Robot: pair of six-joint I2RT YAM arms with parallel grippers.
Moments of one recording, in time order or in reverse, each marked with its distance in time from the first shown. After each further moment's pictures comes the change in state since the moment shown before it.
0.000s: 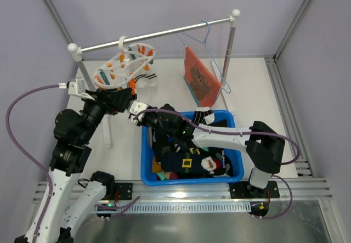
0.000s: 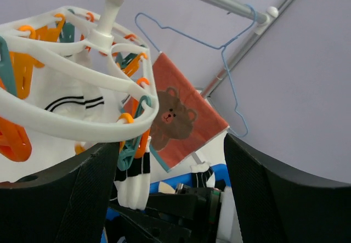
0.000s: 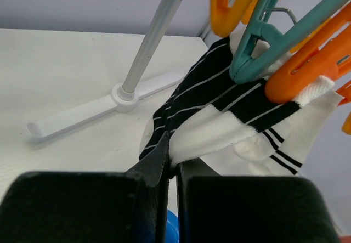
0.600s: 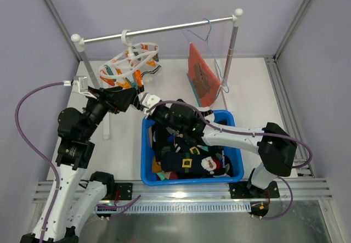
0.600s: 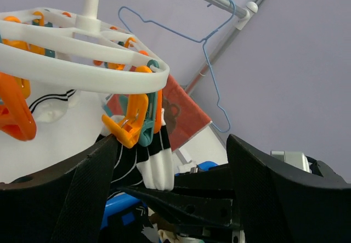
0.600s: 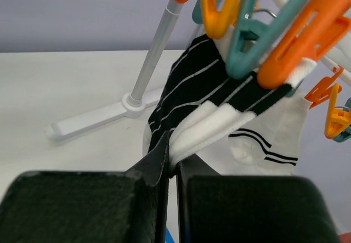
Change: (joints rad) left arm 0.091 0.036 -0.081 0.159 0.175 -0.061; right arm -0.074 -0.113 -0.091 0.059 -0.068 0.058
